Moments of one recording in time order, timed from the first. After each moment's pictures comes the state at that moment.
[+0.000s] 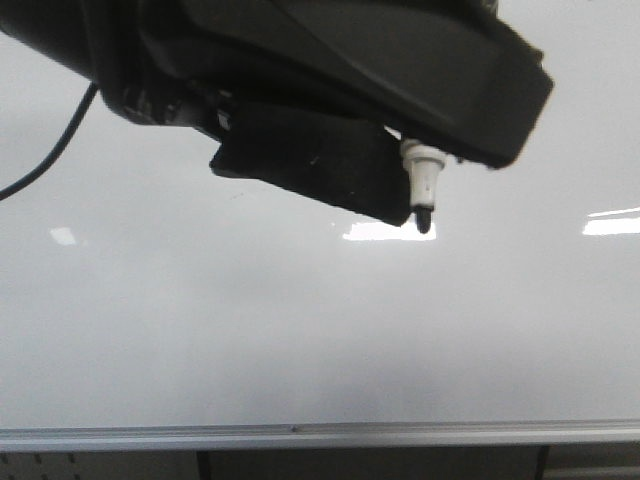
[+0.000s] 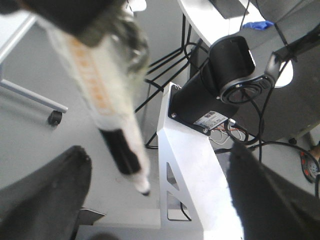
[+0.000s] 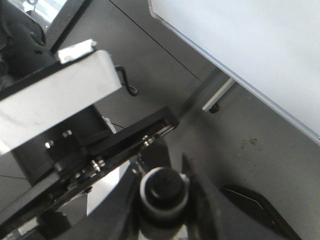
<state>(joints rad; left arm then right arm) -0.68 1.42 -0.88 -1.35 0.98 1.24 0.25 1.29 -1.07 1.03 1.13 -0.69</state>
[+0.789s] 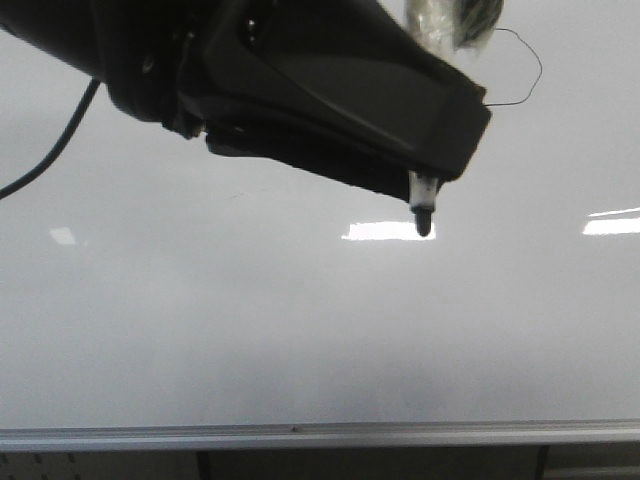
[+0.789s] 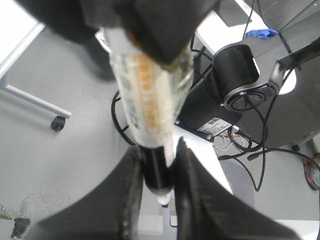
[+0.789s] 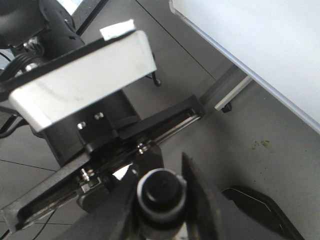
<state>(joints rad) -0.68 1.42 -0.88 -1.37 0.97 1.25 0.25 1.28 -1.07 1.05 1.18 -0.73</state>
